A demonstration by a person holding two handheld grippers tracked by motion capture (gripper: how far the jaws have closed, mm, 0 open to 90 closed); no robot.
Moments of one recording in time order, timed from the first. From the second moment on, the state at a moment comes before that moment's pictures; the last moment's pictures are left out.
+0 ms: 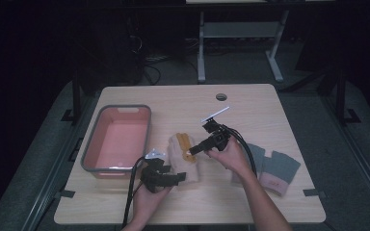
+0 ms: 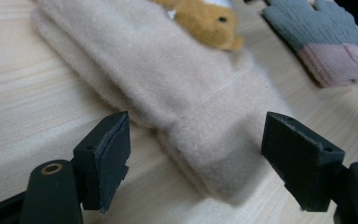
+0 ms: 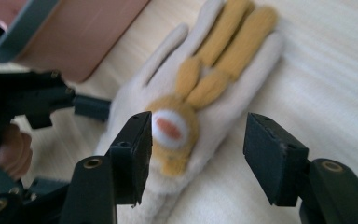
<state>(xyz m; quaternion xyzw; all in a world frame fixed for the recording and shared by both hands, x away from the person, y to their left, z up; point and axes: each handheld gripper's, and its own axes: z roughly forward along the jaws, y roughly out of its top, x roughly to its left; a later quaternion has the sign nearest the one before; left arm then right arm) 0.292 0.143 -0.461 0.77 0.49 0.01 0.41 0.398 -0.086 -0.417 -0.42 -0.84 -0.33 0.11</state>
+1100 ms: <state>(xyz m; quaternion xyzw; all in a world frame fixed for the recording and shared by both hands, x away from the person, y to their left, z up) 0.303 0.139 -0.464 0.78 0.48 -0.04 0.40 0.374 -0.078 -0.462 -0.47 -0.80 -0.33 0.16</state>
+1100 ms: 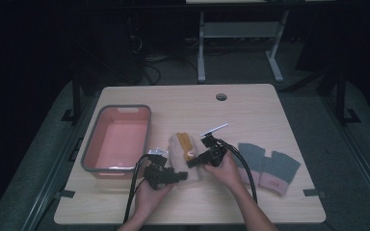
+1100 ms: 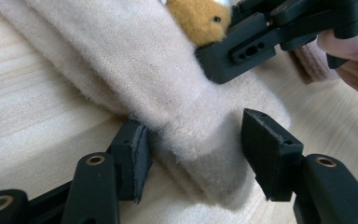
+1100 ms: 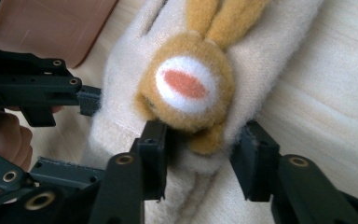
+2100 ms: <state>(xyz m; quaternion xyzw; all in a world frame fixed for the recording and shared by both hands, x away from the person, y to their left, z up) 0.314 0.142 -0.468 0.76 0.48 -0.09 0.42 0.370 -0.084 -0.468 -0.49 -0.78 -0.35 0.17</state>
